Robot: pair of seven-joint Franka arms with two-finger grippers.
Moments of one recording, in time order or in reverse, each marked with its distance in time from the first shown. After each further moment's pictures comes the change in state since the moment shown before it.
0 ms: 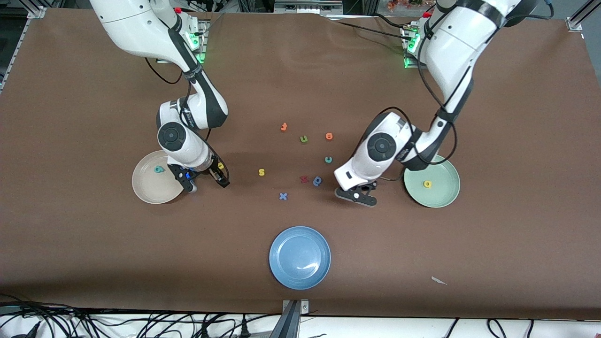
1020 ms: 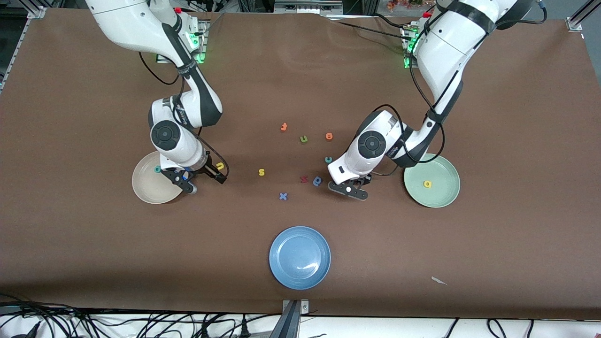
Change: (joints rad) left arm -0.070 0.055 -0.004 -0.038 -0.008 0.088 -0.080; right arm 0.002 -0.032 -0.013 0.020 -0.037 -0.072 -0.226
